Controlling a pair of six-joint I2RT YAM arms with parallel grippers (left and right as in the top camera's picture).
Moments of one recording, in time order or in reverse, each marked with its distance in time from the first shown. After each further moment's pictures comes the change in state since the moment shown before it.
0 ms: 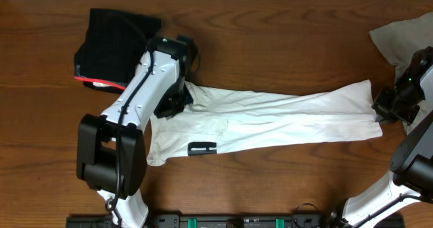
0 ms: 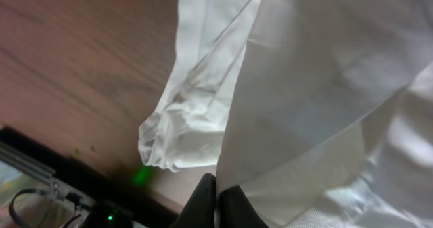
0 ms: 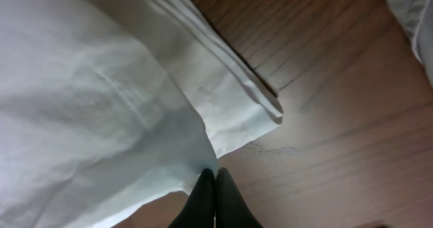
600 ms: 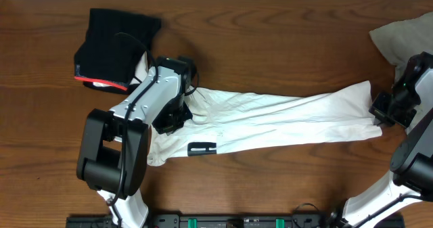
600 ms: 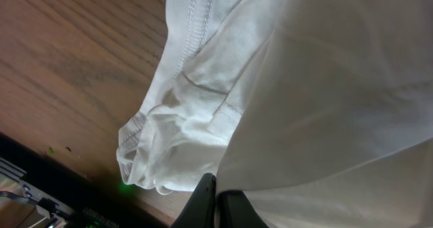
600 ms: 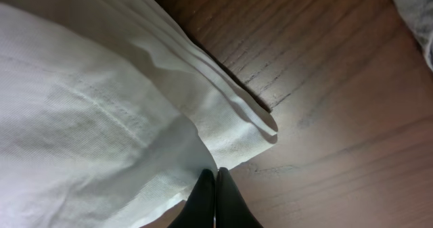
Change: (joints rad) left arm 0.000 0.000 -0.212 0.156 0.026 -0.034; right arm 0.000 0.000 -0.077 0.090 0.027 0.016
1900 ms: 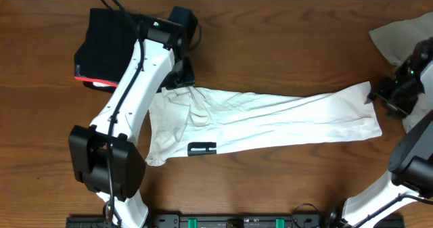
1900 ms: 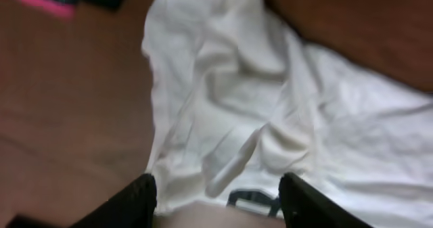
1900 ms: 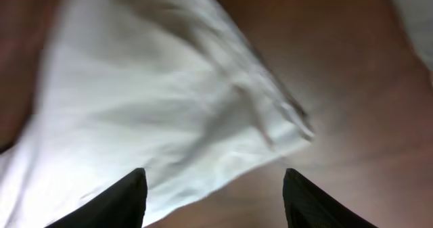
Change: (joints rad) left arm 0.001 -0.014 0.462 -0.106 -0.061 0.253; right arm 0.046 -0.001 0.143 -0.076 -0.122 -0.044
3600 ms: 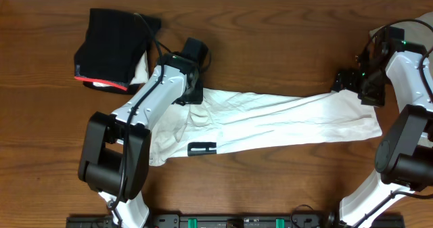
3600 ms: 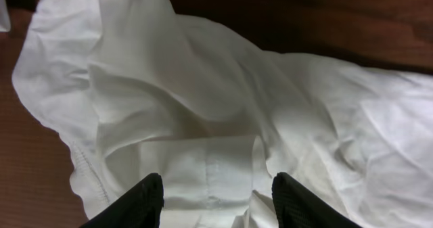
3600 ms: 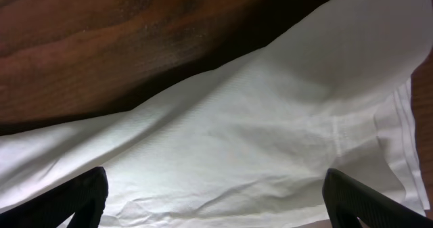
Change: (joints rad) left arm -0.047 0.002 -0.414 0.500 0.001 0.193; right arm 0.186 0.000 -0.048 0.117 -0.043 -0.082
